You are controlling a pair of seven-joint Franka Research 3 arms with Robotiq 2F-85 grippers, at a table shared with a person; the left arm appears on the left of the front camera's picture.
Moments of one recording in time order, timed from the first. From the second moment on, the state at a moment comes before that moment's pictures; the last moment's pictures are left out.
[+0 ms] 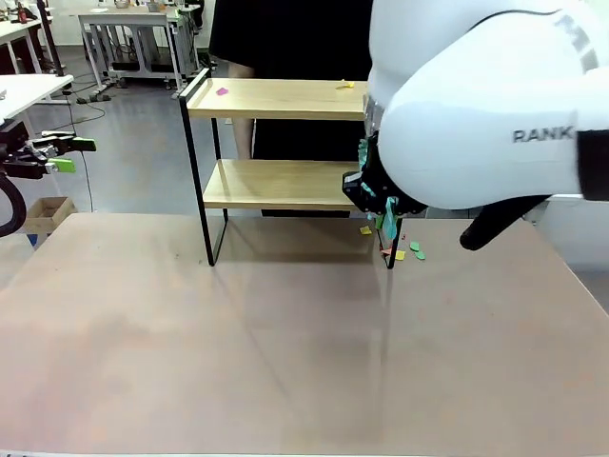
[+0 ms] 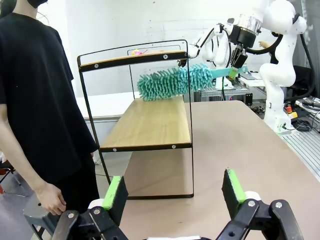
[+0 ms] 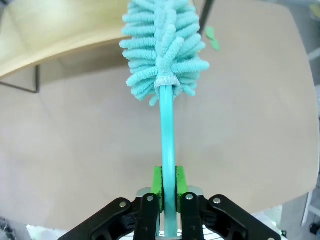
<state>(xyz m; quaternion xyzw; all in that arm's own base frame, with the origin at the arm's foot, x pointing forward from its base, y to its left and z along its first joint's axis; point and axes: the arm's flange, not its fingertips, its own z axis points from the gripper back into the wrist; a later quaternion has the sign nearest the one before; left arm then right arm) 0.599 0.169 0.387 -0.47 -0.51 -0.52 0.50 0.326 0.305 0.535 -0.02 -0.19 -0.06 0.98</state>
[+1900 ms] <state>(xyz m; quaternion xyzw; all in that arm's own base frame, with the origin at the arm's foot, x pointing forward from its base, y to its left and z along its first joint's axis) 0.599 0.169 0.387 -0.47 -0.51 -0.52 0.50 0.179 0.074 0.539 0.18 0.10 0.41 0.89</state>
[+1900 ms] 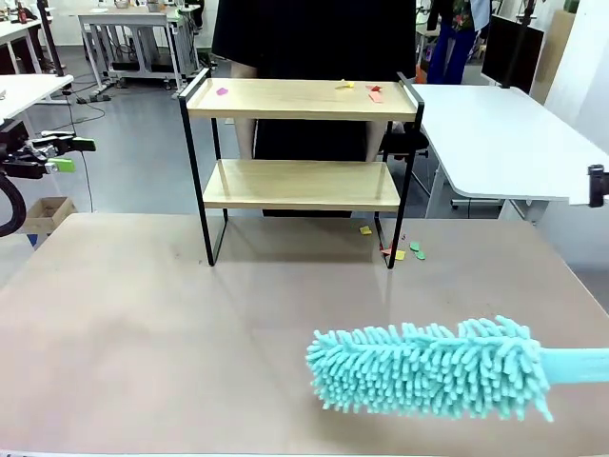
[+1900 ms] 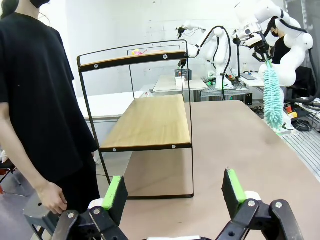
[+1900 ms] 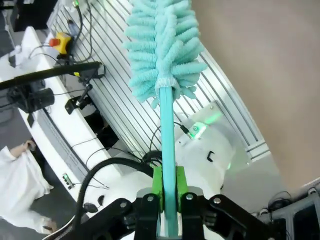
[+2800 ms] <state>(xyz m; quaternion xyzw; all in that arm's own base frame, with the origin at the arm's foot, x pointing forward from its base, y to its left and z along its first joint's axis) 0.599 0.169 0.387 -0.47 -0.51 -0.52 0.50 0.179 0.072 0.538 0.17 0.10 0.41 0.89</state>
